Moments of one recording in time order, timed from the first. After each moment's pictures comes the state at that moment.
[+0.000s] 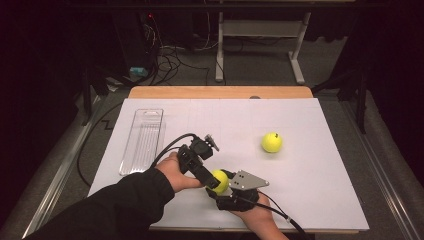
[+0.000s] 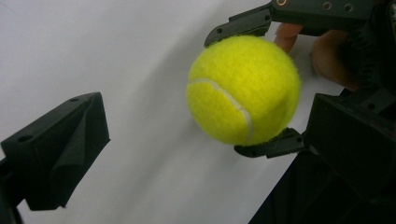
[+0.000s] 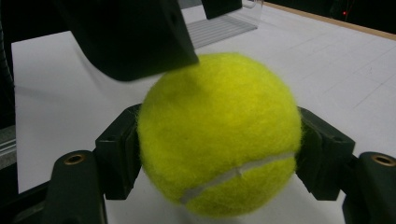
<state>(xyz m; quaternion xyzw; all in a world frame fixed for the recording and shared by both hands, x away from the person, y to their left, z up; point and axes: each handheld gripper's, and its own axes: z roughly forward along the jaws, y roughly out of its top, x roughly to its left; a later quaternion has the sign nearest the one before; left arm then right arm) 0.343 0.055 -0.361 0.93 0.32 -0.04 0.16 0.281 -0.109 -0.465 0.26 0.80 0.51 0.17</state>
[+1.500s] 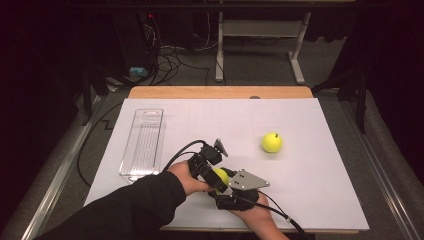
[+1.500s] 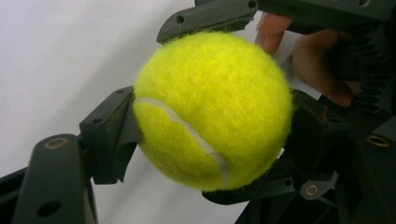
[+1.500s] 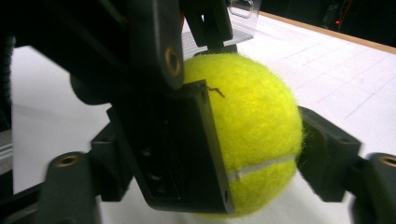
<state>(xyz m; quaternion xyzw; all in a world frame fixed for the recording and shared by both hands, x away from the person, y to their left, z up) 0.347 0.036 -0.384 0.93 0.33 -0.09 0.16 0.281 -0.109 -0.462 0.26 0.79 0.52 0.18</state>
